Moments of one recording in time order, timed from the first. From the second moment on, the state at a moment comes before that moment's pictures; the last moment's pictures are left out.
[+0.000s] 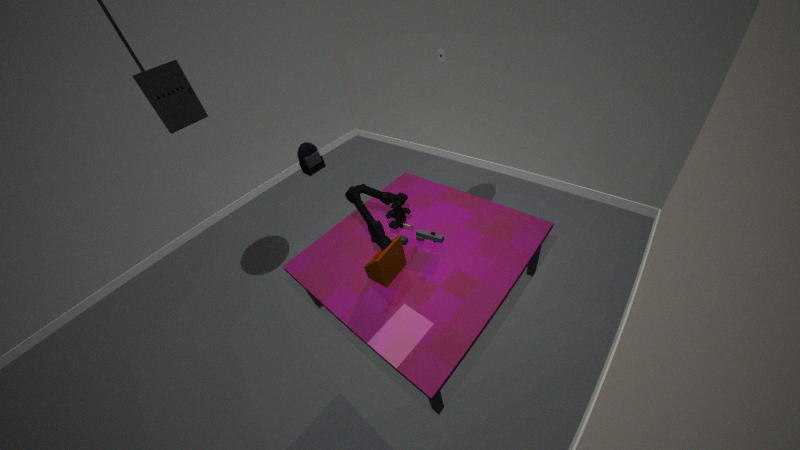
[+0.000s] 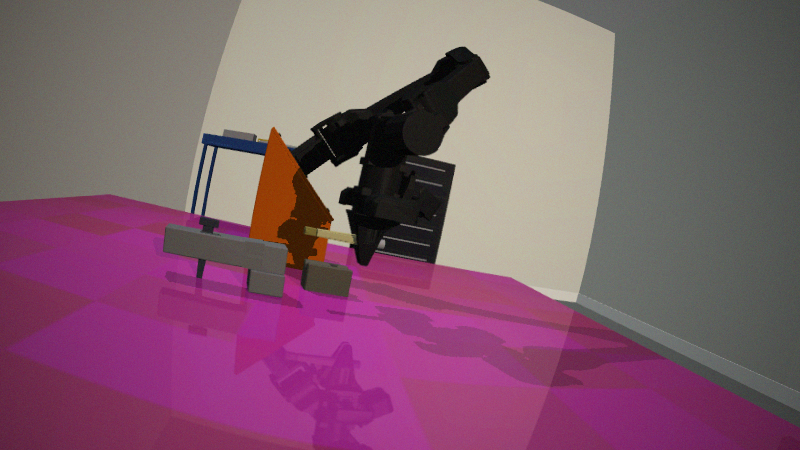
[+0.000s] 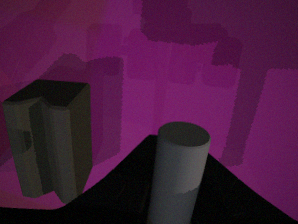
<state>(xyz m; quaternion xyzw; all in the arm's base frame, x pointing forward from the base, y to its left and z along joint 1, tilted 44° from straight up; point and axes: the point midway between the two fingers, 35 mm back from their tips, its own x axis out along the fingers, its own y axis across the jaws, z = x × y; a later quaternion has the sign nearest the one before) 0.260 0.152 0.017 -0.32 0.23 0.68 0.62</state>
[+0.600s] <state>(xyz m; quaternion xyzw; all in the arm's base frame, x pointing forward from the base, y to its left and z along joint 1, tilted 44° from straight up) 0.225 0.154 0.010 -0.31 0.23 0.68 0.62</state>
